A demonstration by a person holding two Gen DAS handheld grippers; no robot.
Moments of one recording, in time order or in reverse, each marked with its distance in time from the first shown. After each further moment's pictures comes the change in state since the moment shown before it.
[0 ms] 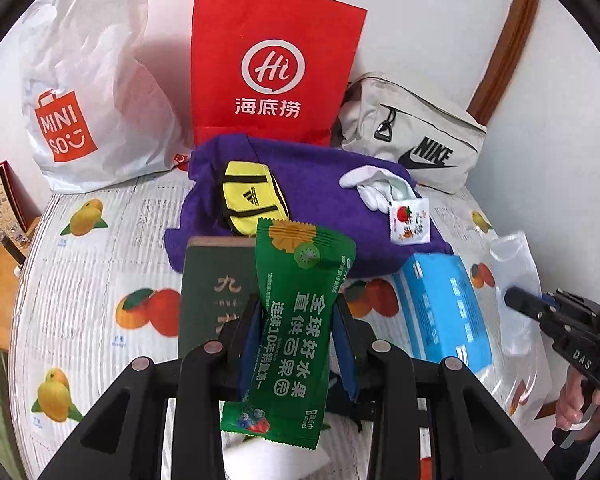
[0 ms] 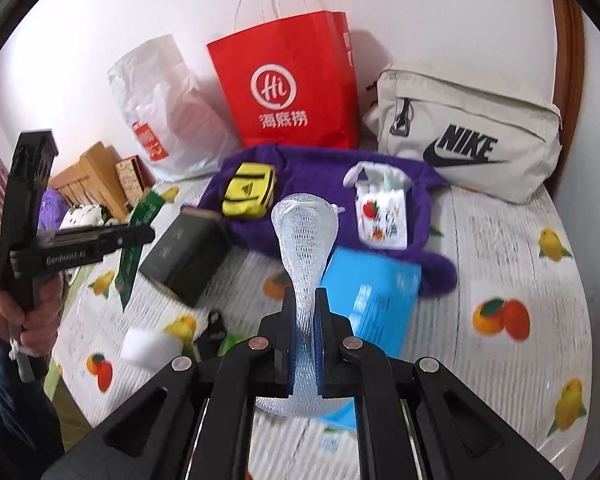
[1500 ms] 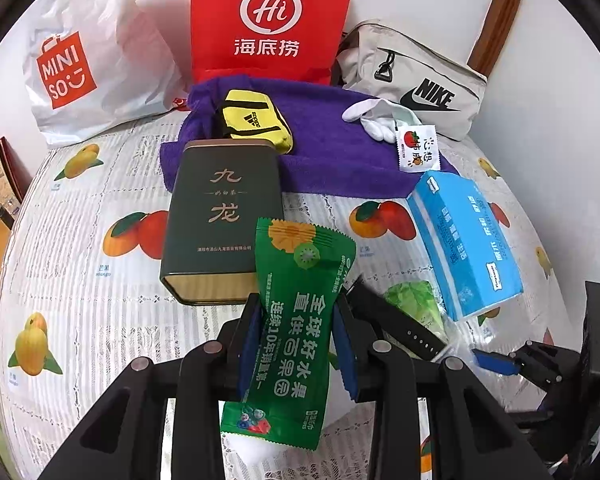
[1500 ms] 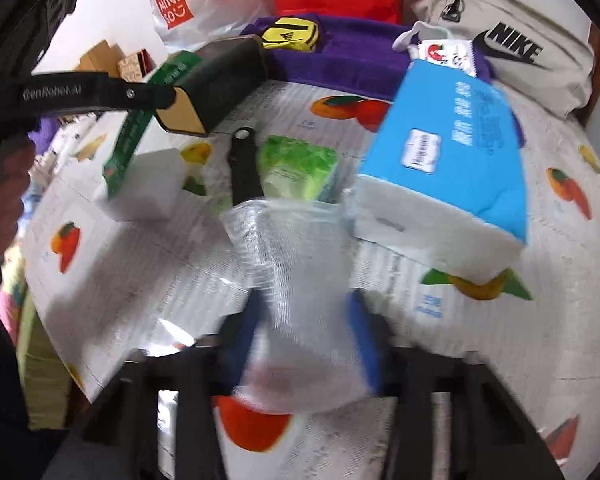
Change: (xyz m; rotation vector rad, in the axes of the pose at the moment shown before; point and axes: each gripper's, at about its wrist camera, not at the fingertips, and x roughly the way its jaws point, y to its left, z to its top) left arm 0.016 0.001 -0.070 0.045 0.078 0.009; right arm 0.051 0.060 -0.139 -0.113 0.266 -0.045
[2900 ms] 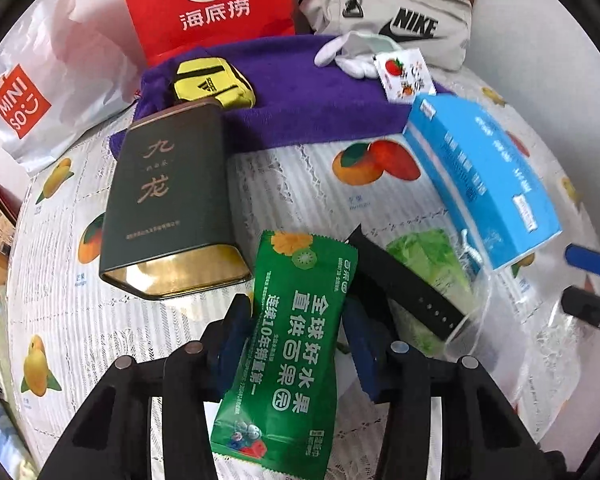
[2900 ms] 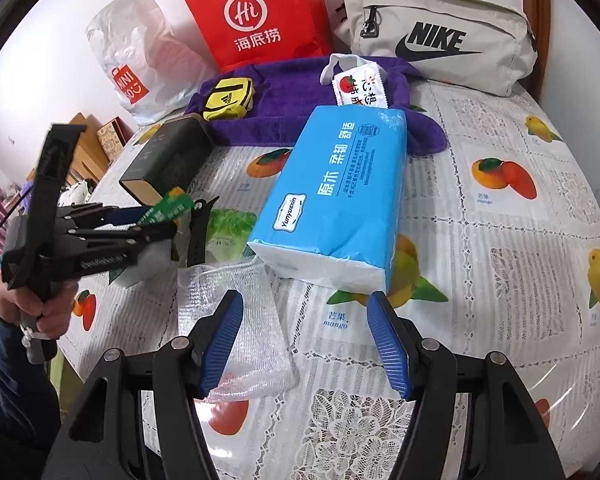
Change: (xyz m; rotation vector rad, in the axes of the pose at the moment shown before) left arm 0.037 -0.036 -0.010 0.165 0.118 0.089; right arm -0.050 -0.063 0.010 0.208 -0.094 0.034
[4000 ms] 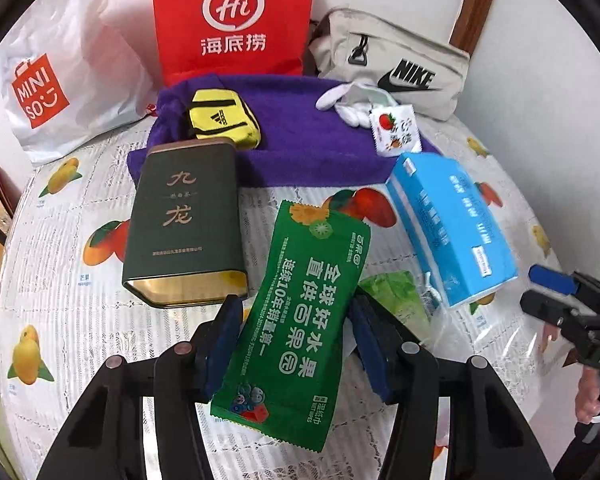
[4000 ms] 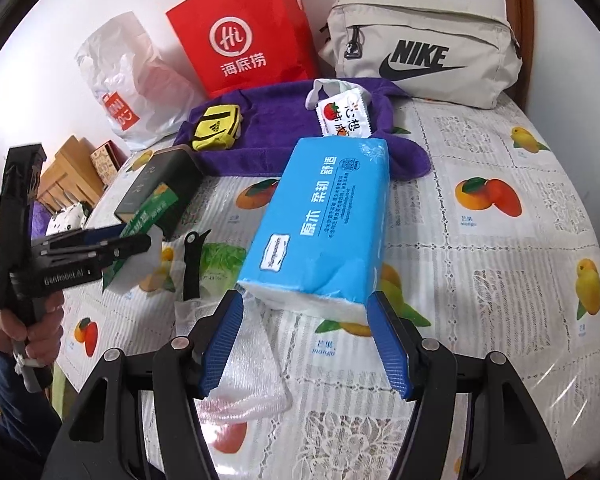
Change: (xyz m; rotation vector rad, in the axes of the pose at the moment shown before) left arm -0.031 0.013 0.001 -0.100 -0.097 -0.101; right arm -0.013 -0.006 0.012 0.033 -0.060 -0.015
